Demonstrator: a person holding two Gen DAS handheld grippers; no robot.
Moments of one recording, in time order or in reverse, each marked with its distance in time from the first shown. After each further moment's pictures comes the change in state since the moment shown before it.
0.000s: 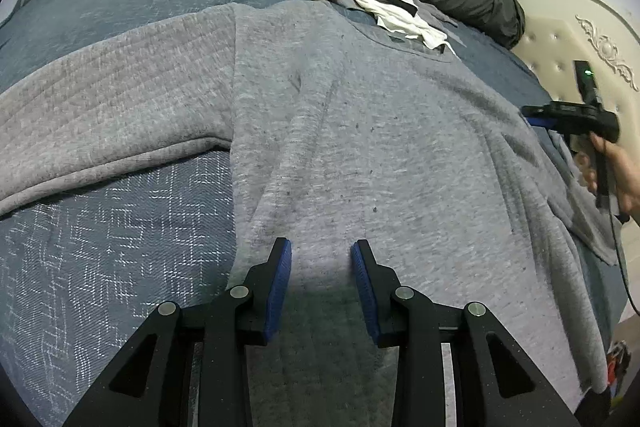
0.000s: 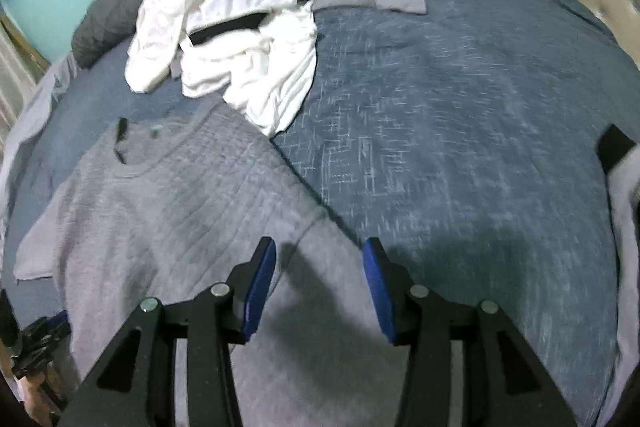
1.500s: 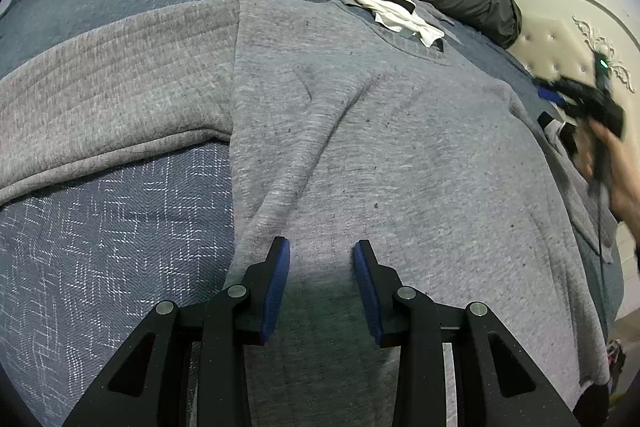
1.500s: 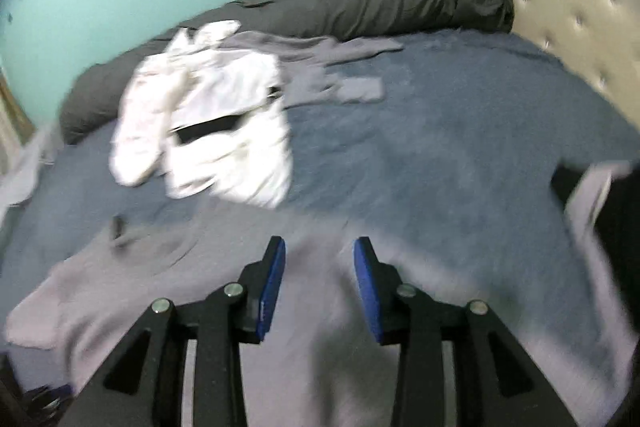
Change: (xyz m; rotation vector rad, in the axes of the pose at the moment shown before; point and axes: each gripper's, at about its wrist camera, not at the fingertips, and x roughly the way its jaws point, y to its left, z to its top) left arm 0.000 0.004 0.002 0.000 0.010 -0.028; right arm -0.057 0.011 -0.015 0.124 -0.310 -0.028
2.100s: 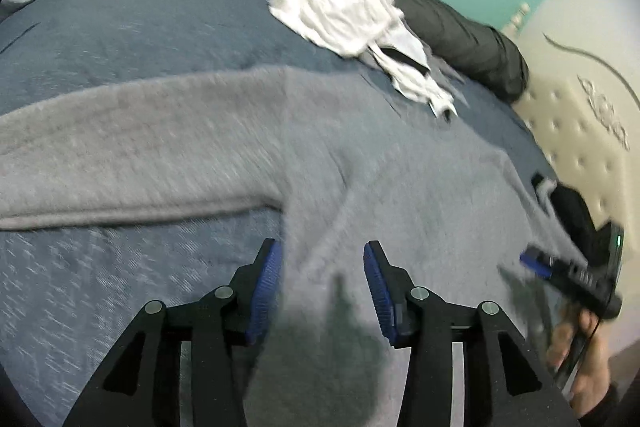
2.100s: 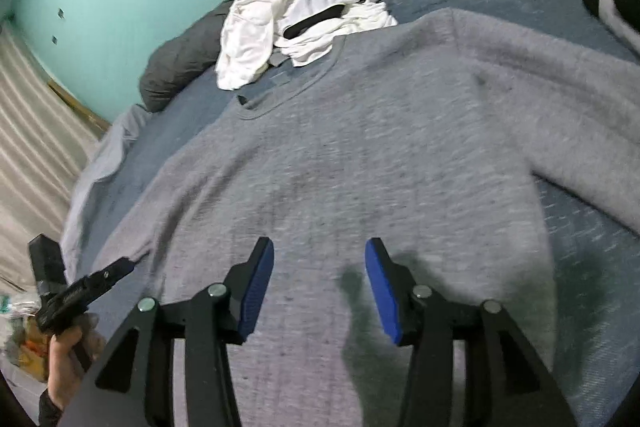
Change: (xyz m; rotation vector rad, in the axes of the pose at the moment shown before) left arm -0.055 0.032 0.041 -0.117 -0.129 0.021; right arm -0.045 0.061 -0.145 0.131 0.133 0.305
